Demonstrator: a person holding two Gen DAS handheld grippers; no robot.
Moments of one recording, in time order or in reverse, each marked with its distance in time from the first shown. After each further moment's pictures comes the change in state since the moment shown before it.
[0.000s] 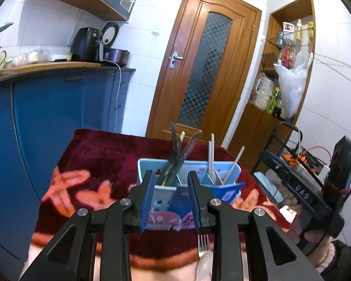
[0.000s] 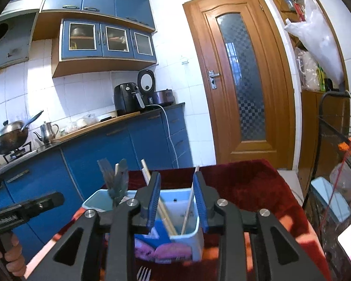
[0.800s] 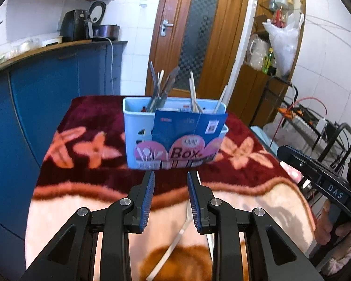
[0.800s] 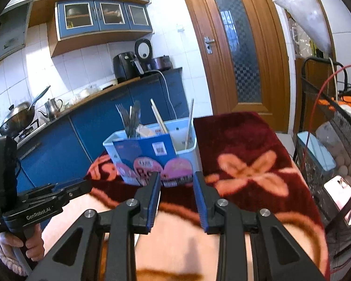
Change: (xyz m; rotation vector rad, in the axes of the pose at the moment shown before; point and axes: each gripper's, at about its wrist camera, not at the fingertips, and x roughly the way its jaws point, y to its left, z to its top) left arm -0.018 -0.029 -0.059 0.087 0.213 0.020; right arm -0.070 0.005 -0.050 0.040 0.232 -0.008
